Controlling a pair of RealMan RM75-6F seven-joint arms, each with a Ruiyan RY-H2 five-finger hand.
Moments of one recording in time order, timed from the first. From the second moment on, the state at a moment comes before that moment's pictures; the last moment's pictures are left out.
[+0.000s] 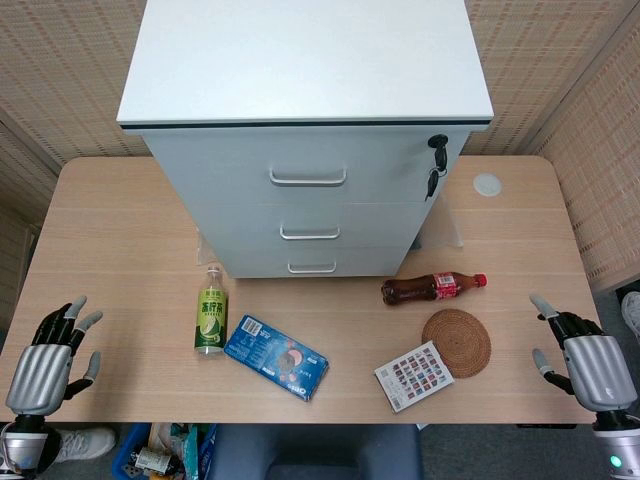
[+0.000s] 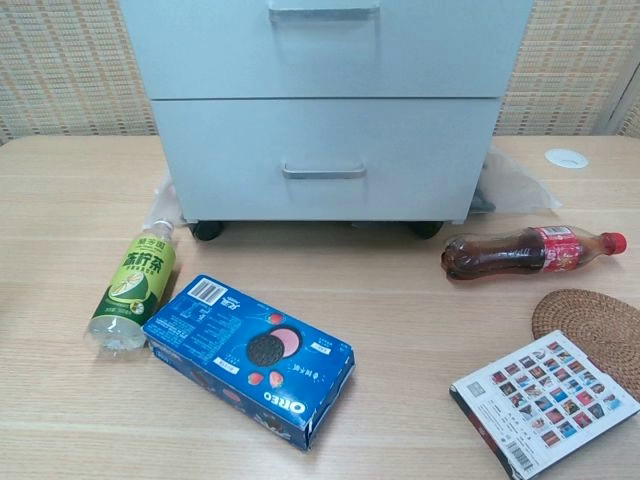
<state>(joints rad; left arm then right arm) -0.10 -1.20 -0.02 -1.61 1.54 1.48 0.10 0.04 -1.10 0.02 -1.62 -1.61 1.52 -0.04</state>
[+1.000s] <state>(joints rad) -0.09 -1.20 -0.01 -1.60 1.54 1.49 0.09 0.31 -1.02 0.13 -1.86 -1.65 1.27 -0.21</state>
